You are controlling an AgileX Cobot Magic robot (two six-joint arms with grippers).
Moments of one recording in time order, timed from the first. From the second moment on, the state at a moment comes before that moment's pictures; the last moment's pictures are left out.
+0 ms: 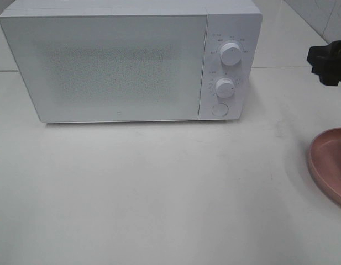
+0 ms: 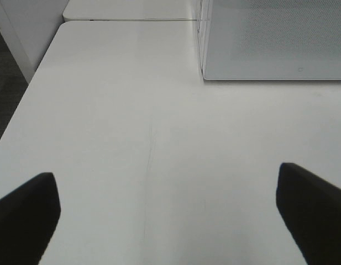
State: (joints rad) left arm 0.01 0.00 -0.51 -0.01 1.07 0.01; right arm 0.07 1.17 -0.44 -0.07 -0.43 0.18
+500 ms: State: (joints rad) left arm 0.01 0.00 -0.51 -0.01 1.07 0.01; right arm 0.36 1.38 -0.30 0.40 -0.79 -0.18
